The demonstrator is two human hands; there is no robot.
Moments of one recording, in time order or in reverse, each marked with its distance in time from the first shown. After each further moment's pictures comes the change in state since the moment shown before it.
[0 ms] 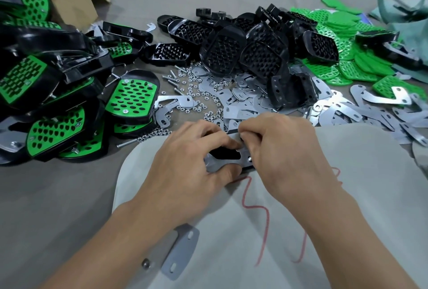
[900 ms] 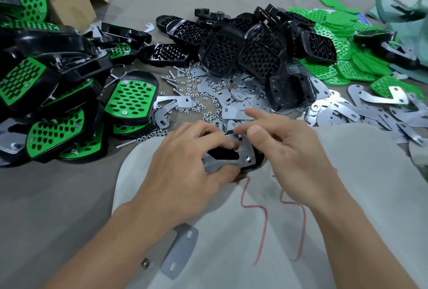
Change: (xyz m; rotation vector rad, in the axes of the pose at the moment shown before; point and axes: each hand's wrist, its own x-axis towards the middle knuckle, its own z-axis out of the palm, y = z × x) left_hand 0.000 -0.005 0.002 0.026 0.008 0.002; right_hand -0.008 0.033 0.012 0.694 0.049 0.027
